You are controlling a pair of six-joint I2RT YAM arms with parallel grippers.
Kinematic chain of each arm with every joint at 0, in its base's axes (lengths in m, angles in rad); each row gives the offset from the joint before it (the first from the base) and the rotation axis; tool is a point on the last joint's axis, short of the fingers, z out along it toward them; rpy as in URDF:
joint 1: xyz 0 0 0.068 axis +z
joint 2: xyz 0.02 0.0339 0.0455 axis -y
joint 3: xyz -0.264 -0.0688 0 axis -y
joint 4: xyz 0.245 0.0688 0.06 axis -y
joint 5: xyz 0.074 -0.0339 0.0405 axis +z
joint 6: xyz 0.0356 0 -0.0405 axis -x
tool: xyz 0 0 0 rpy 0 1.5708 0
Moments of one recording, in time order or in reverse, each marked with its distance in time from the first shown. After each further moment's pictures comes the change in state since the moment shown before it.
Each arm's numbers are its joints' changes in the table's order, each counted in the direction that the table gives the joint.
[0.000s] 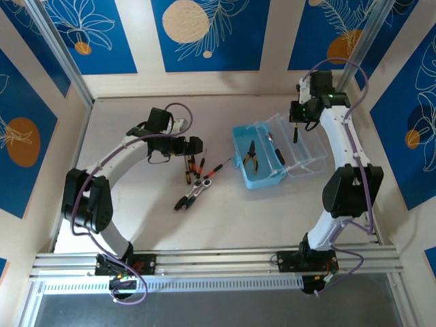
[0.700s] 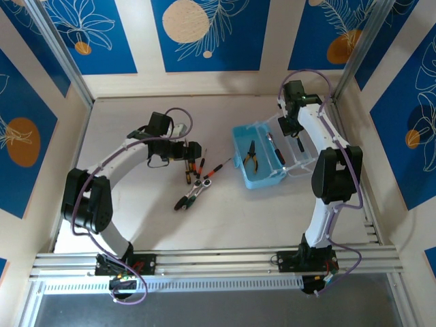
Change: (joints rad) left arm 0.001 0.003 -0.046 -0.003 0.023 -0.010; right arm 0.104 -0.165 -0.008 -0.031 -0.372 0.220
